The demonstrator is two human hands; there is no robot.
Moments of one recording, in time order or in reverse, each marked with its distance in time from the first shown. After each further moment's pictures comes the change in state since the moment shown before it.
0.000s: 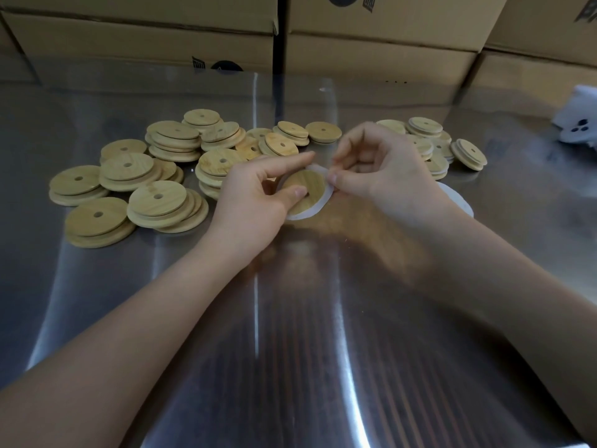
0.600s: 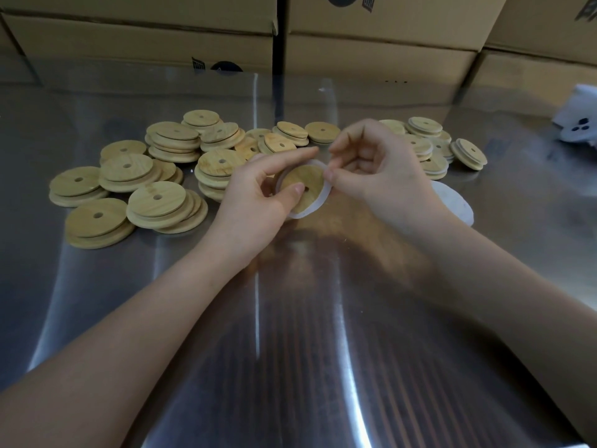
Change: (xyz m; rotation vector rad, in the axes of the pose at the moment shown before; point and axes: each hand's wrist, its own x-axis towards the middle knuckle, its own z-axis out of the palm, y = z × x) left_hand 0.001 -0.009 0.001 -0.114 -0.052 0.014; right_hand -0.004 -0.004 0.007 -0.052 0.073 -0.057
